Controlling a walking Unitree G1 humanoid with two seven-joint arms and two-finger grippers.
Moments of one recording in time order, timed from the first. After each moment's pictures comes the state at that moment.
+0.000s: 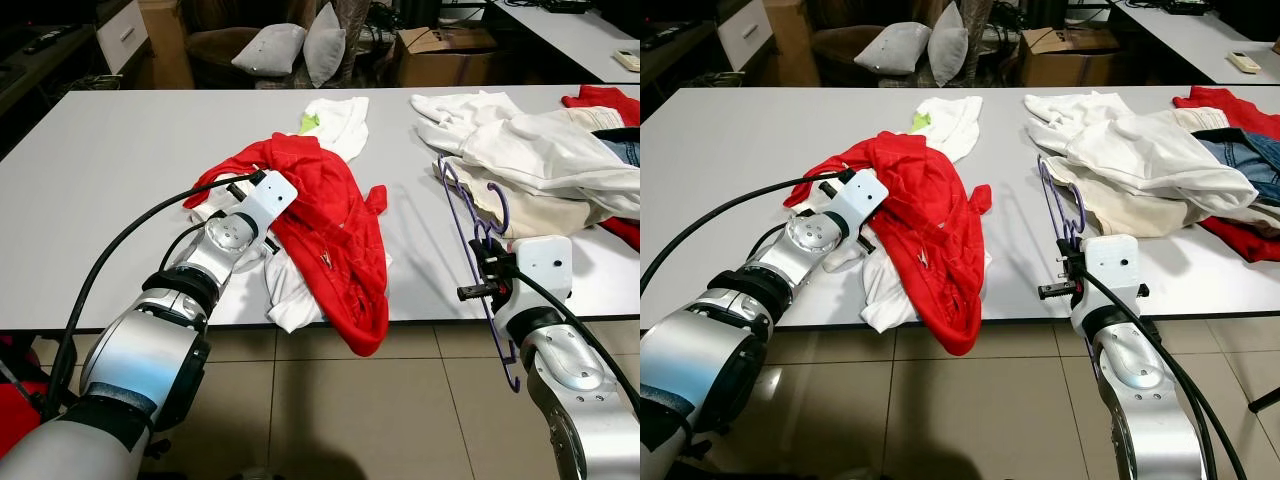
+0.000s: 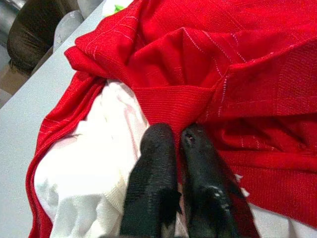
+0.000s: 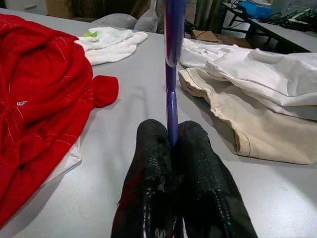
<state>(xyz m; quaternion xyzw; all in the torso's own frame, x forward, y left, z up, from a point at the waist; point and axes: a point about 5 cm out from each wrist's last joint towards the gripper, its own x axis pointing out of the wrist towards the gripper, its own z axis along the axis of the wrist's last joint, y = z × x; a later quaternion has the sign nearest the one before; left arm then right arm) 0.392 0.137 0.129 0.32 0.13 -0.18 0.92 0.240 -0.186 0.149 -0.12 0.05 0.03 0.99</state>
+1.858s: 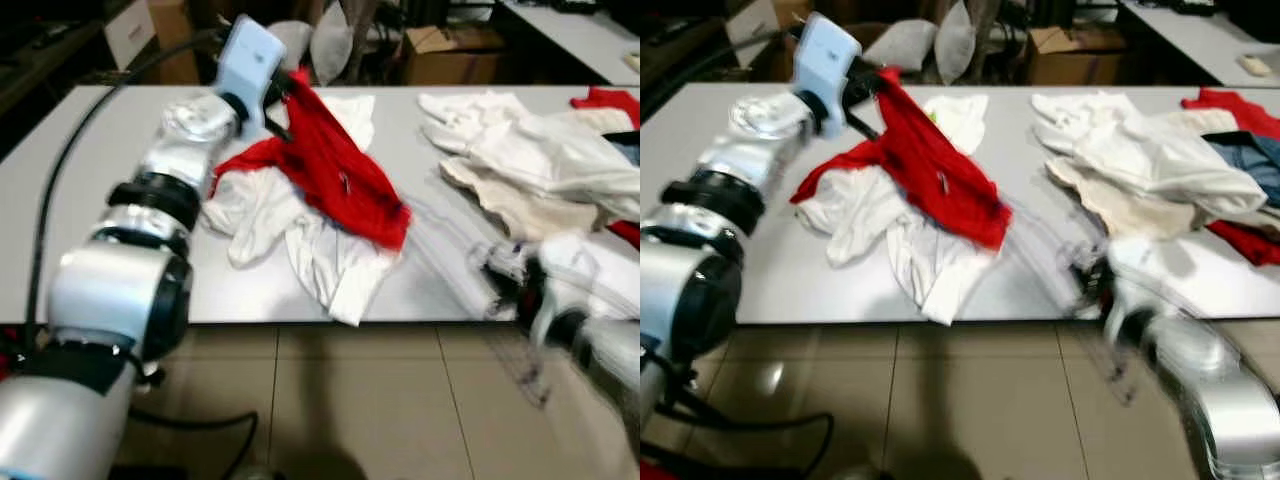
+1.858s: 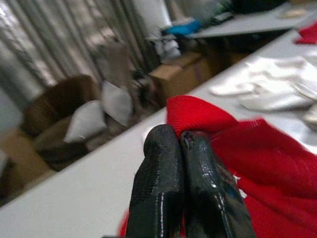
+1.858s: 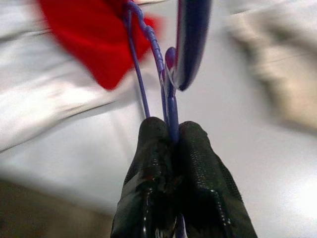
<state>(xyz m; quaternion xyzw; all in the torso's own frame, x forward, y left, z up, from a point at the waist) 0.424 0.142 0.284 0.19 -0.06 -0.21 0.96 0.255 -0.234 0.165 -0.13 0.16 0.09 0.97</state>
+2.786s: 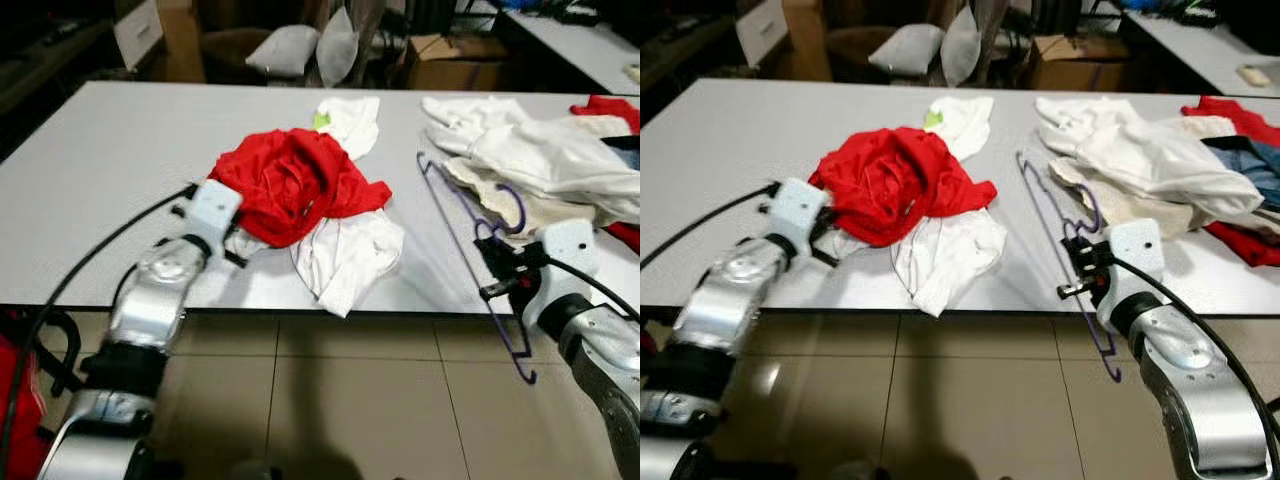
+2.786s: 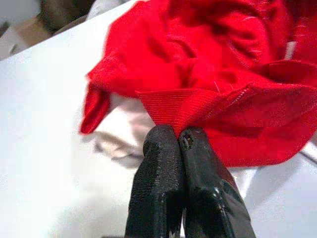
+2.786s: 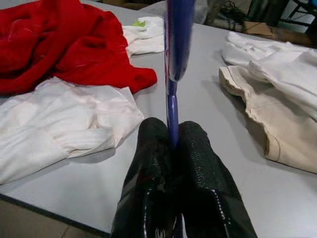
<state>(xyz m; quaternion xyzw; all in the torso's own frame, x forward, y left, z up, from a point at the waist) 0.342 0.190 0.139 0.19 0.13 -0.12 0.97 0.242 -0.209 0.166 -0.11 0.09 0.13 0.98</state>
